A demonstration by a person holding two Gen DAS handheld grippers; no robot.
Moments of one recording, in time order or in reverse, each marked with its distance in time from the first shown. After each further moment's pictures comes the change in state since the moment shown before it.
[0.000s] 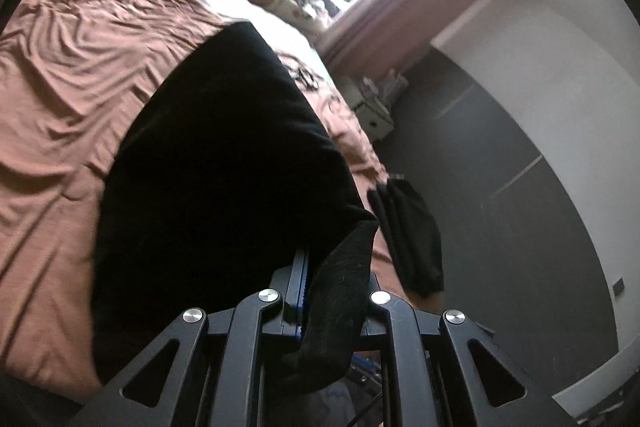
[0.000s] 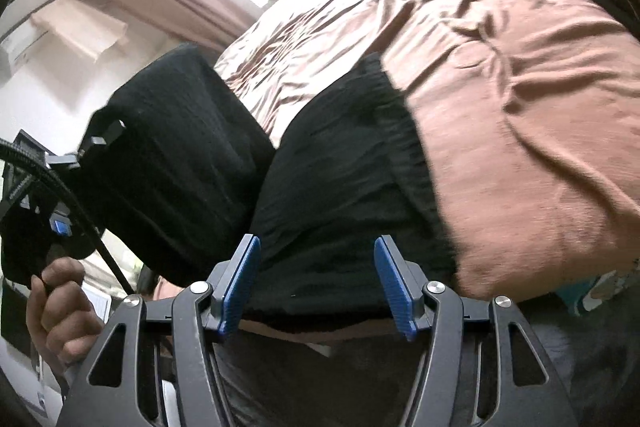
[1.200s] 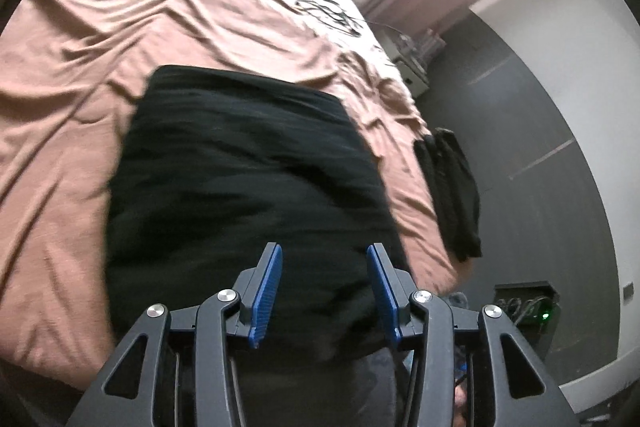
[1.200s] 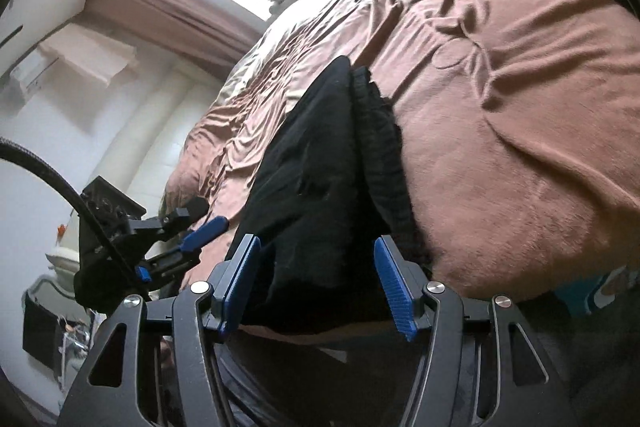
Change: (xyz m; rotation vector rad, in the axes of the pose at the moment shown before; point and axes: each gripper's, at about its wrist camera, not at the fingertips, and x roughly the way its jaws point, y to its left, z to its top) left arm 0.029 0.064 -0.032 -0.082 0.152 0.102; right arm 0.004 -0.038 0.010 0.049 -0.019 0.090
